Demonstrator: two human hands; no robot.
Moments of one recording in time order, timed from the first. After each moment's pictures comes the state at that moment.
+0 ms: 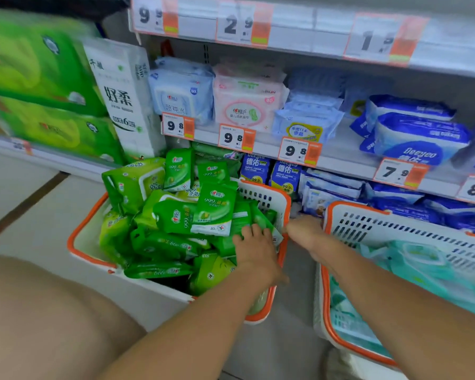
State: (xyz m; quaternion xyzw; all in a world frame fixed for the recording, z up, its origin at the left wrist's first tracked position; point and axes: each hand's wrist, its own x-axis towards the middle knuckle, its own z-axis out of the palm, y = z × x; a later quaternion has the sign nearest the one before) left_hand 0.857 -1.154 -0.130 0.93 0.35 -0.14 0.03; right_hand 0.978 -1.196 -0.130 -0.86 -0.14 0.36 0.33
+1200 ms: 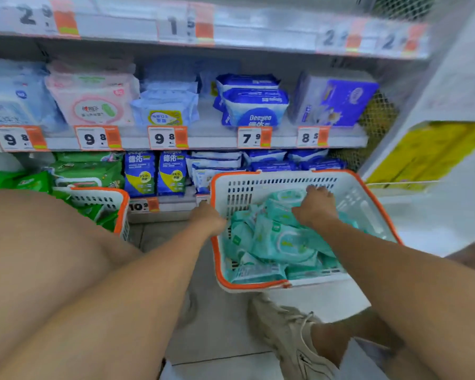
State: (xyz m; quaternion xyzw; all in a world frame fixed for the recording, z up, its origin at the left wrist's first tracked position) left_hand 0.958 -1.227 -0.117 0.85 0.35 -0.14 0.36; right_hand 1.070 -1.442 -0.092 -0.99 -0.04 0.12 0.08
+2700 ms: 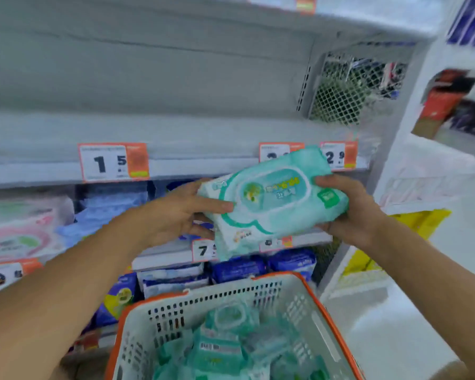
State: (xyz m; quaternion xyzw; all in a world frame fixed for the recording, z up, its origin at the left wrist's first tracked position) left_hand 1.100 -1.196 0.109 0.68 0.01 -0.11 0.72; right_hand 1.197 -1.473 0.130 -0.56 -0.13 0.30 0.77
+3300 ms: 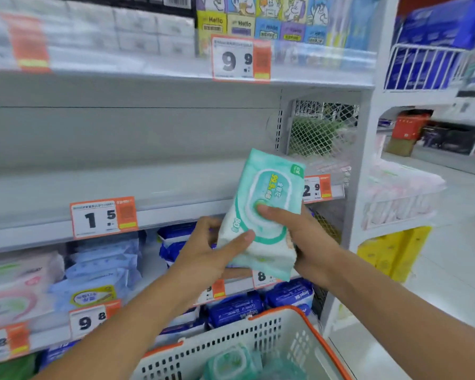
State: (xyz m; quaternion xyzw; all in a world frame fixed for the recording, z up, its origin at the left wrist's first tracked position) left_hand 1.074 -1.273 0.138 0.68 0.05 0.06 0.73; right_hand 1.149 -1.433 0.147 -0.53 -0.16 0.20 0.81
